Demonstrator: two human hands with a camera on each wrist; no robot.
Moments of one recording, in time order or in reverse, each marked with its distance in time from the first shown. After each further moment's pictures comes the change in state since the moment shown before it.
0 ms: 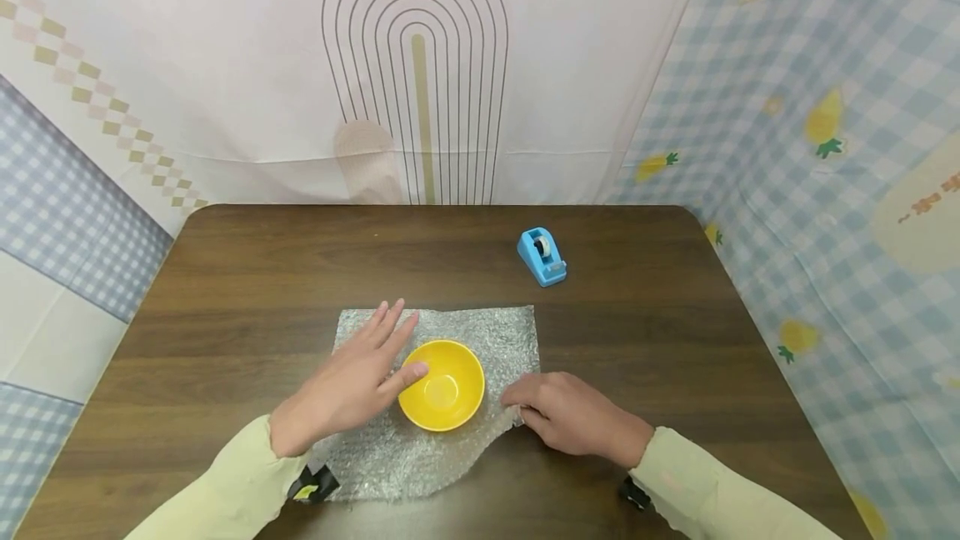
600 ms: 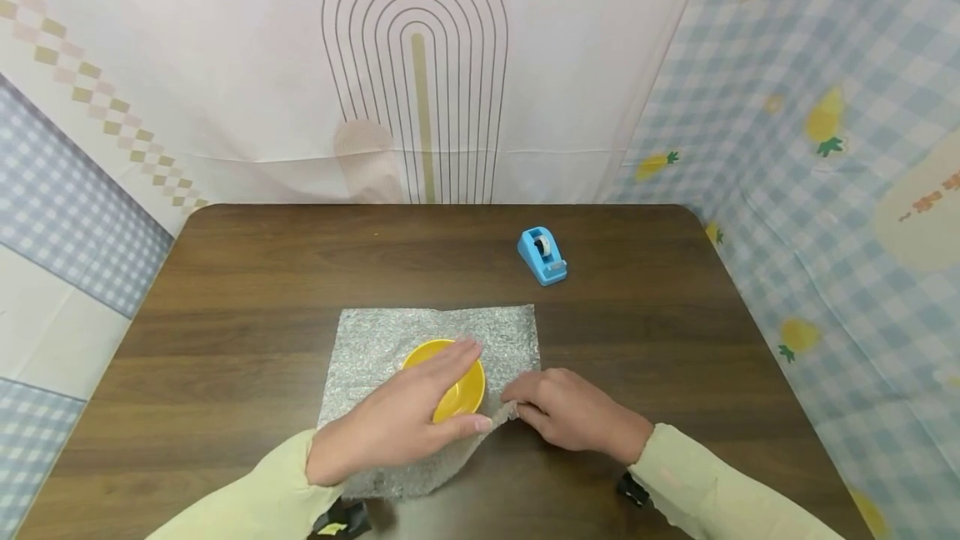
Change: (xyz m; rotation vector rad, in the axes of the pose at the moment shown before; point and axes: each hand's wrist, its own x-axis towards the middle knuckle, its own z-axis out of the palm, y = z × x) left_hand -0.005 0.063 0.005 -0.203 -0.110 0.184; right_hand 0.002 0.000 -0.001 -0.007 0.031 -0.039
